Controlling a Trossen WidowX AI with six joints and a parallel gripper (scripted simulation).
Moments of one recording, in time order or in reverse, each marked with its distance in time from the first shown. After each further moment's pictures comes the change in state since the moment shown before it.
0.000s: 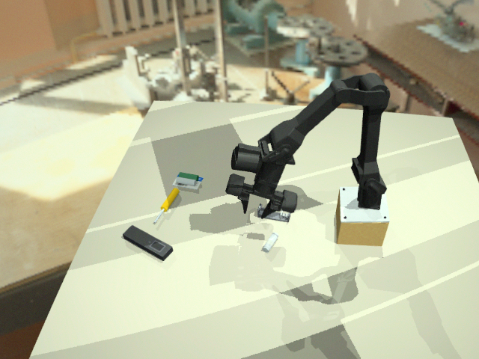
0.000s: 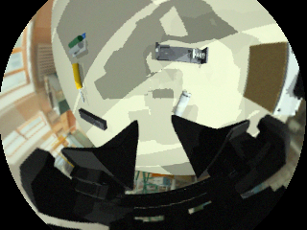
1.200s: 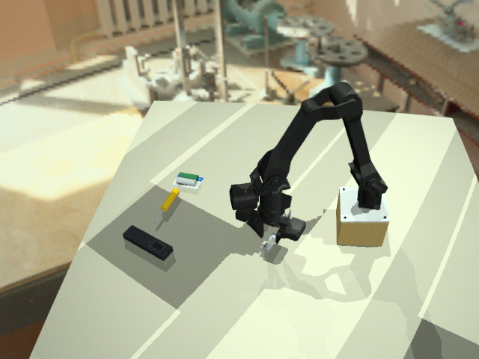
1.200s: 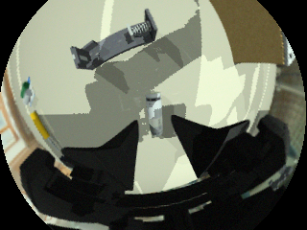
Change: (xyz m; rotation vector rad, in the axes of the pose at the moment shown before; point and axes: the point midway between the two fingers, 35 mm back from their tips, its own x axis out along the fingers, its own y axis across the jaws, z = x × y) arm 0.063 -0.060 -0.016 0.336 -0.116 -0.268
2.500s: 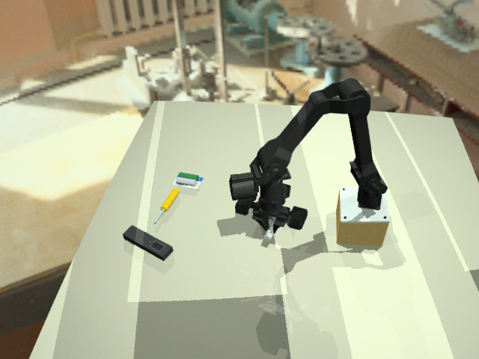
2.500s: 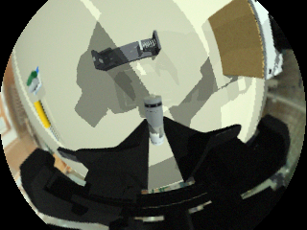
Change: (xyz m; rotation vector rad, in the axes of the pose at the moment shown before) arm -0.029 0.001 0.007 -0.096 -0.014 -0.011
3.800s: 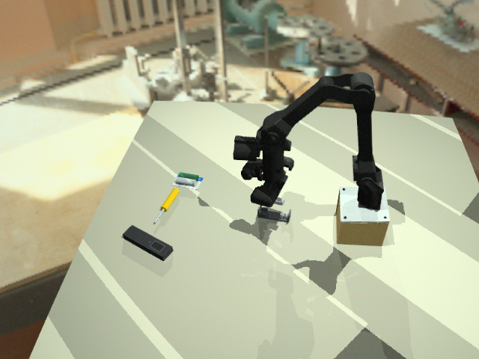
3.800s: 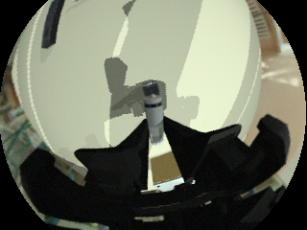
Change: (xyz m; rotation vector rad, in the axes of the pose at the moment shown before) arm -0.024 0.029 0.094 -1.551 -0.020 -0.014
